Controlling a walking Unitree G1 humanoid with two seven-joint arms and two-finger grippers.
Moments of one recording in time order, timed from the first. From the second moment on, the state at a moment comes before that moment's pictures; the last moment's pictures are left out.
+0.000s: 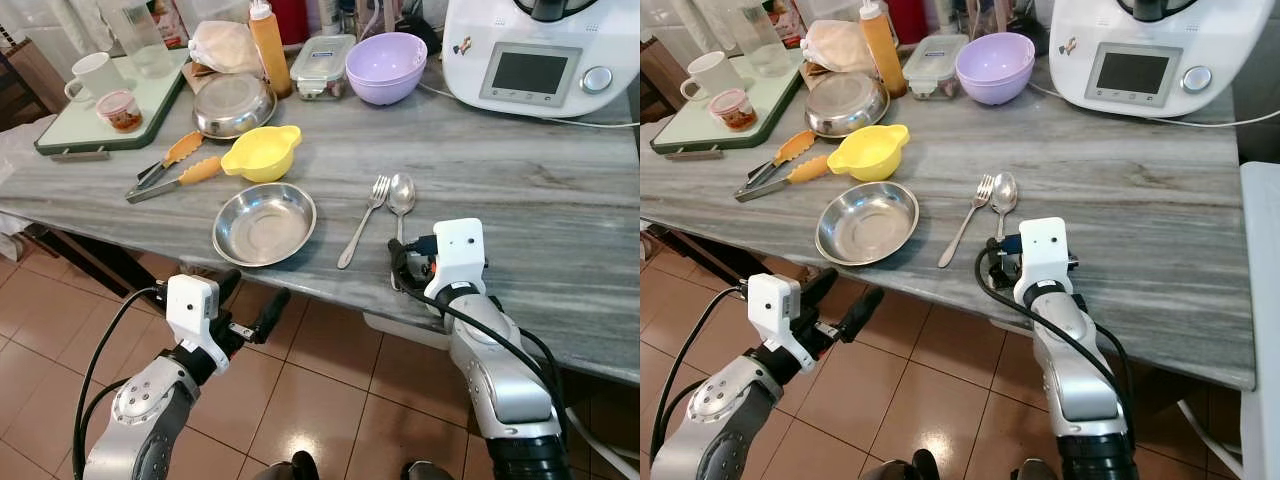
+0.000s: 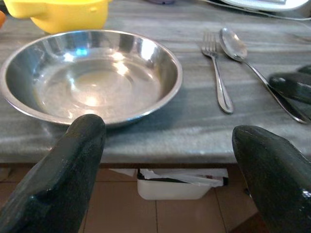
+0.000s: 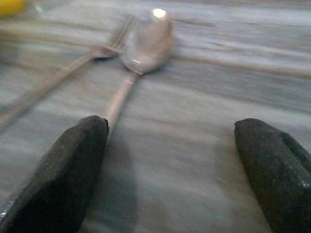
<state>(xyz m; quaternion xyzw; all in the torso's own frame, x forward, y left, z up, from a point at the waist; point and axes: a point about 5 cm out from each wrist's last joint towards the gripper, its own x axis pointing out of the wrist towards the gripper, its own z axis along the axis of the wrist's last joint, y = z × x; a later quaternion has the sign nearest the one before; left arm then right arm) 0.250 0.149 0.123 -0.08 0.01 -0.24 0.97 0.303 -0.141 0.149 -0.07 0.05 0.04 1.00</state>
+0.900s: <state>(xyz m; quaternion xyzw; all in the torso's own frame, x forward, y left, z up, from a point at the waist) 0.259 0.126 0.129 -0.11 -0.02 -0.24 0.97 0.320 -0.156 0.171 -0.08 0.06 0.03 0.99</state>
